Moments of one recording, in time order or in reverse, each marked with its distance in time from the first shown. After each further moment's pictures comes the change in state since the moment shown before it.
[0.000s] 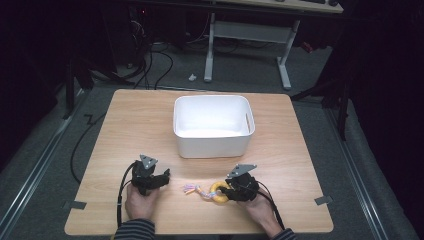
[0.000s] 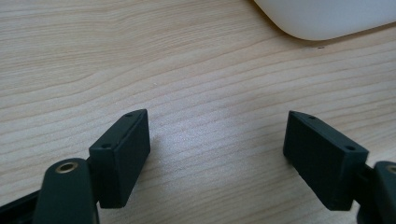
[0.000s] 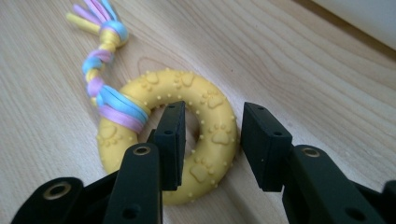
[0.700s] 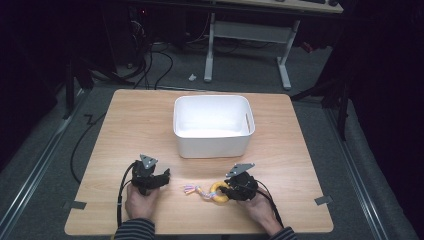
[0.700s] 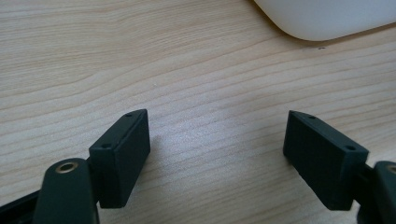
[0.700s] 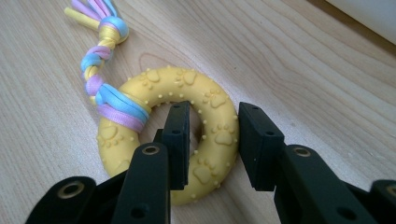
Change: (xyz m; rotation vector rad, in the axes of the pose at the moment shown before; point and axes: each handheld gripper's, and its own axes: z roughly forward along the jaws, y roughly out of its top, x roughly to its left) left arm 0.000 0.000 0.000 0.000 0.000 0.000; right arm -0.001 0.004 0.000 0.023 0.010 -0.003
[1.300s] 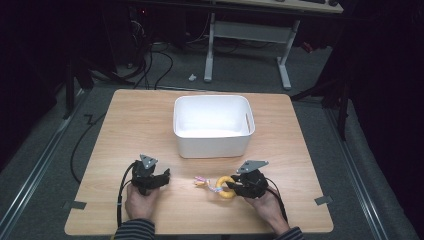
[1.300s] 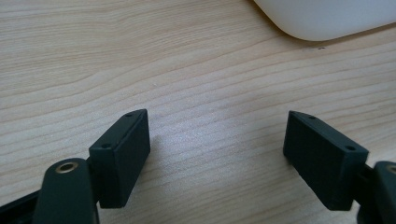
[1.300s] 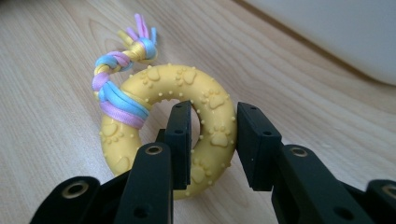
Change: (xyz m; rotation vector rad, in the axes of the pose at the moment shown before) left arm 0.000 0.000 0.000 0.000 0.000 -0.001; right arm -0.012 -0.003 -0.030 -0.080 -0.011 0.021
